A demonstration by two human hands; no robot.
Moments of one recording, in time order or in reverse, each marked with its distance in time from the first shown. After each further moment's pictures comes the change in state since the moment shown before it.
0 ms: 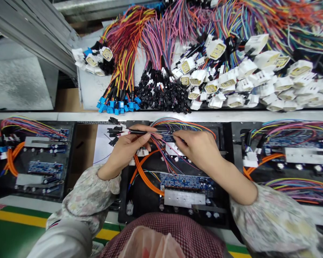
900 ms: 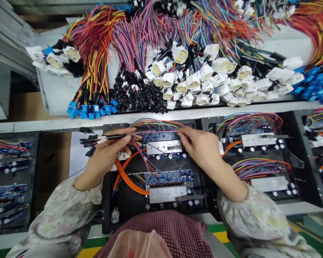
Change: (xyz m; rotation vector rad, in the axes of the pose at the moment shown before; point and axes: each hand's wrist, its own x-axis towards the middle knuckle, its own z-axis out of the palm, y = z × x) left_hand 0.007 -0.010 -0.001 -0.037 0.044 0.012; right_hand -0.041 0.020 -0.028 -0.280 0.139 0.250
